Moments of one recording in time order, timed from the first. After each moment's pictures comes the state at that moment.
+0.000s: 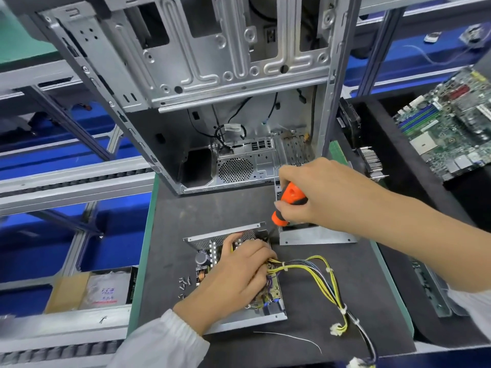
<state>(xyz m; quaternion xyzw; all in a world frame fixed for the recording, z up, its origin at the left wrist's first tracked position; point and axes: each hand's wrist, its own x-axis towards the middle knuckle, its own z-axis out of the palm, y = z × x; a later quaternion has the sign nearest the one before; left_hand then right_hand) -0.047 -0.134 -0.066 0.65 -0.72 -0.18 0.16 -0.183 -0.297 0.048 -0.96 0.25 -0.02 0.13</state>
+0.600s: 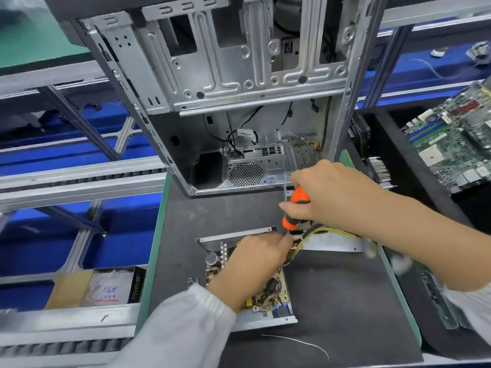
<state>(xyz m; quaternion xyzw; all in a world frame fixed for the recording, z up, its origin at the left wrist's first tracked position) -0.054 -0.169 -0.047 0.65 -0.76 -0.01 0.06 -0.163 -0.291 0.059 -0.95 0.30 0.05 0.05</state>
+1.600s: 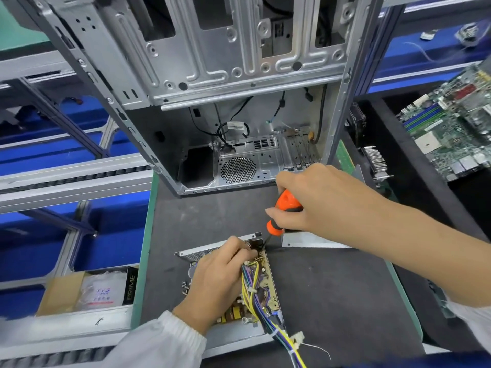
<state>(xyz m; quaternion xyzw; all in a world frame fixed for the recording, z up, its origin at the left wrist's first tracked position) -0.025 -0.124 -0.067 0.68 -0.69 -0.02 0.25 -0.163 -0.286 0.050 -0.96 0.26 0.00 0.11</state>
